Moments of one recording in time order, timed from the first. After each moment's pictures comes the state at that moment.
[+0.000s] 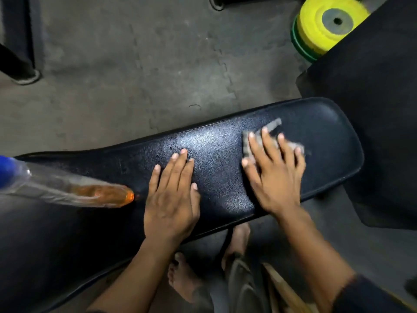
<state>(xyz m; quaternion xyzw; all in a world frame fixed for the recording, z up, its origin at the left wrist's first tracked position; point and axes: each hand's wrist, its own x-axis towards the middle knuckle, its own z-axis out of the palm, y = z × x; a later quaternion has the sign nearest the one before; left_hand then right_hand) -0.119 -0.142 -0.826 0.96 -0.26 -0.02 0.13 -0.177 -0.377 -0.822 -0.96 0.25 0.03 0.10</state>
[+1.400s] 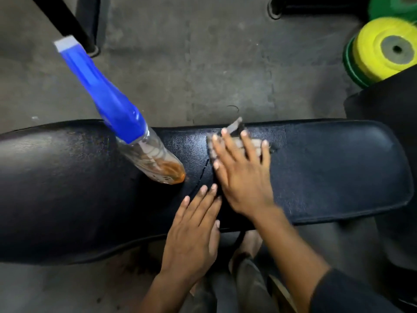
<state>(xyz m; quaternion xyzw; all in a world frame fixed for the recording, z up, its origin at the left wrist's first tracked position) -0.195 -0.068 -0.829 0.95 -0.25 -0.07 0.19 -0.117 -0.249 -0.817 -0.99 0.04 0.08 0.10</state>
